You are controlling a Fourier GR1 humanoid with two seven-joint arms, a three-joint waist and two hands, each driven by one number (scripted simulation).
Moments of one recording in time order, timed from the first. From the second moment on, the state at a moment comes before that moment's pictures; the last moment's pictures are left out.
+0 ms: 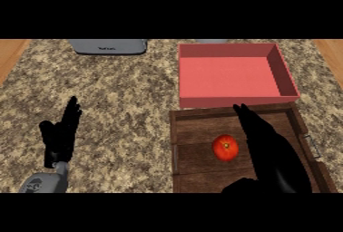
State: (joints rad) left arm -0.10 0.27 -0.08 -1.30 0.14 0.29 0.01; right arm -0.24 -0.33 0.53 -2.09 0.60 0.24 1.17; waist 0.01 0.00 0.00
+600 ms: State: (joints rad) left arm -0.08 0.26 -0.07 -1.33 0.13 0.29 0.02; right arm -0.27 -0.19 0.54 -1.96 0.71 0.28 1.18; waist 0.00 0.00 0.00
